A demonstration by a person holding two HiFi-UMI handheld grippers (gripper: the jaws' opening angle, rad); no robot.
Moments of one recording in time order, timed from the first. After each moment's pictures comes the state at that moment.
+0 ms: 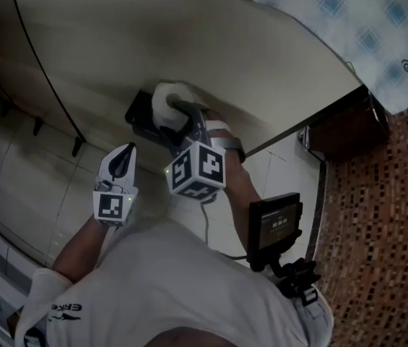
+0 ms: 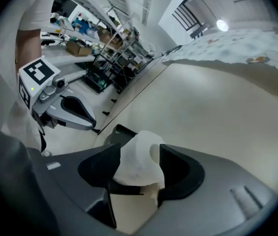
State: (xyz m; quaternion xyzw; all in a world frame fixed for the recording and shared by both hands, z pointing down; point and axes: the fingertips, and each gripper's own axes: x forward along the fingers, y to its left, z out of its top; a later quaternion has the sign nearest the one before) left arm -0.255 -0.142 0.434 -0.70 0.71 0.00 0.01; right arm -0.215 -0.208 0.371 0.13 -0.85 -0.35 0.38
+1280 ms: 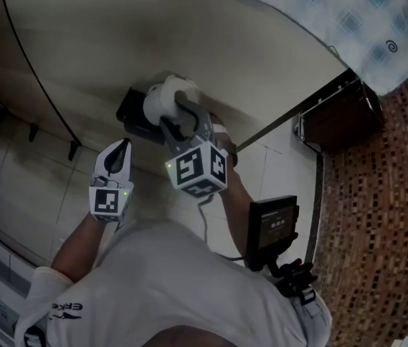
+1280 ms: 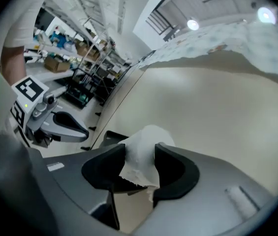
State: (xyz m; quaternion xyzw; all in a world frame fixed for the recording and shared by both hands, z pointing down) left arm -0.248 -0.146 0.431 -0.71 0.70 0.01 0.02; right arm -0.189 -0.214 0.353 0.22 -0.89 -0.27 0.29
